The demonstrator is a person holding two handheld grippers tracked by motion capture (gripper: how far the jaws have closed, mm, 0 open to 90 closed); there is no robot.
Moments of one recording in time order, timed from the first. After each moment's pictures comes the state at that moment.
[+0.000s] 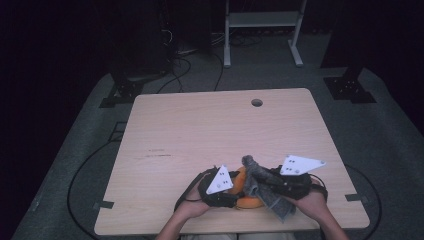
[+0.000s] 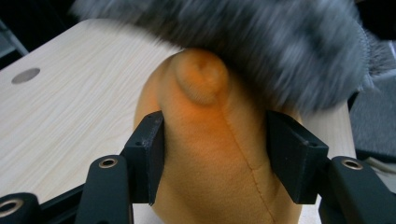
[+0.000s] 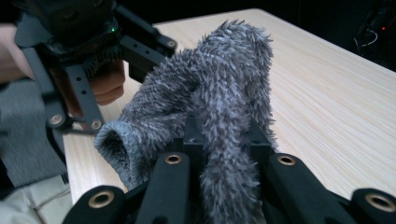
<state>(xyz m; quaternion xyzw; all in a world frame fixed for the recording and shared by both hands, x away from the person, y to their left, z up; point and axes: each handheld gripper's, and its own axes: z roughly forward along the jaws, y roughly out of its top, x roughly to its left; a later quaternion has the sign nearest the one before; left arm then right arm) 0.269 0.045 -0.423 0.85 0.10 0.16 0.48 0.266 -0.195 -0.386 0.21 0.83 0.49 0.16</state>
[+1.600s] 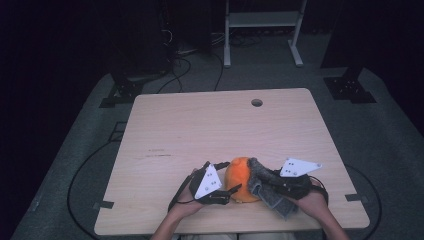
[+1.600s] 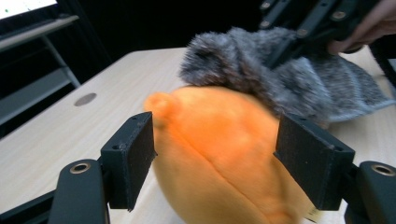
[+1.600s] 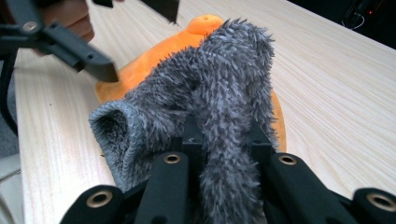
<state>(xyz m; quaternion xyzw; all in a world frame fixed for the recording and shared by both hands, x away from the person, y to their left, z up) 0.275 0.068 -0.431 0.81 0.11 0.23 0.53 0.281 -0.212 -0.420 0.23 0.83 0.47 0.17</state>
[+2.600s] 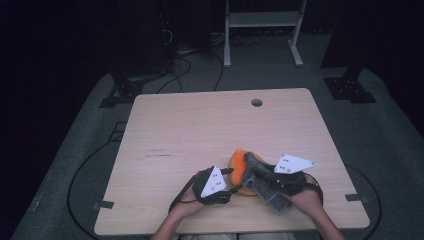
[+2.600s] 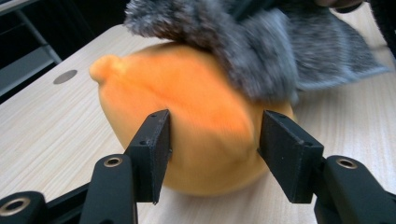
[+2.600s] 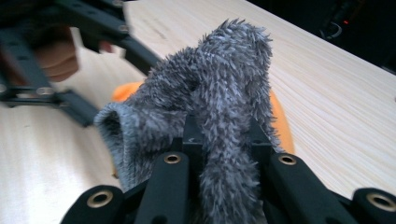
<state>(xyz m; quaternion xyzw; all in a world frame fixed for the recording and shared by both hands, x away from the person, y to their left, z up) 0.280 0.060 -0.441 0.84 0.10 0.22 0.48 0.286 -0.201 -0.413 0.25 0.82 0.48 0.20</state>
